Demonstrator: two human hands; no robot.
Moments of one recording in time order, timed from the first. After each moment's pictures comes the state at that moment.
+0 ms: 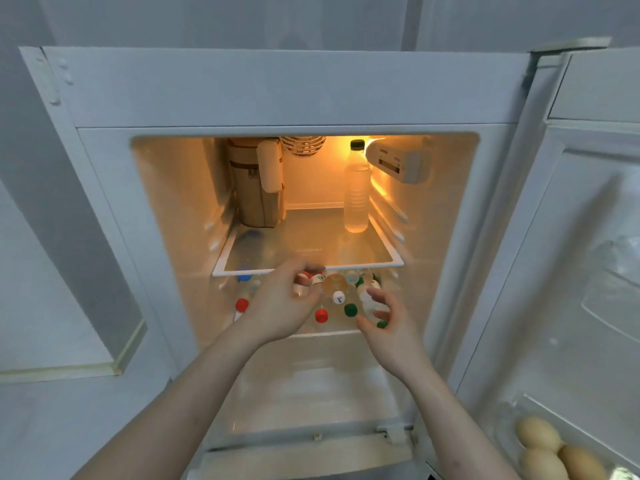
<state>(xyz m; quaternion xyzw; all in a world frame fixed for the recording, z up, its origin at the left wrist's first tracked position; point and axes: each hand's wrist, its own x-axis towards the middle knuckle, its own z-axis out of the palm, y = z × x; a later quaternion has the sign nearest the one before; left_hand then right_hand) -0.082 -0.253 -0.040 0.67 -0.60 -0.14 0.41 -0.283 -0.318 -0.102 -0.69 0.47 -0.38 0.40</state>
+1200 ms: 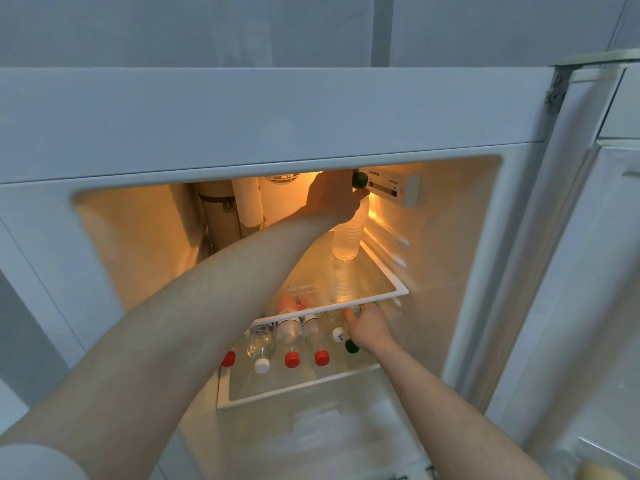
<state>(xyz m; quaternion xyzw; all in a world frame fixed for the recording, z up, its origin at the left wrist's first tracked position) -0.083 -0.489 0.087 0.63 -0.68 0.07 0.37 -0.188 -0.456 -0.133 -0.65 0.63 -0.26 0.33</state>
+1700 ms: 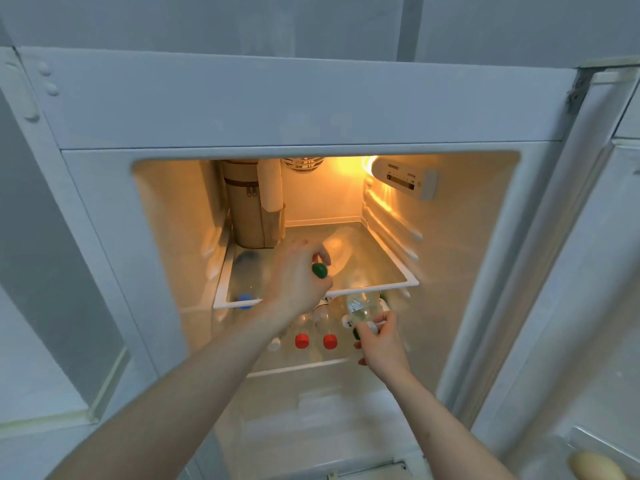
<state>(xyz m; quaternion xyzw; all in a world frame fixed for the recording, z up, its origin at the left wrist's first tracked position) -0.037 -0.344 -0.018 0.68 -0.64 0.00 0.36 -0.205 -0.377 -0.146 -0.58 0.58 -0.37 0.43</state>
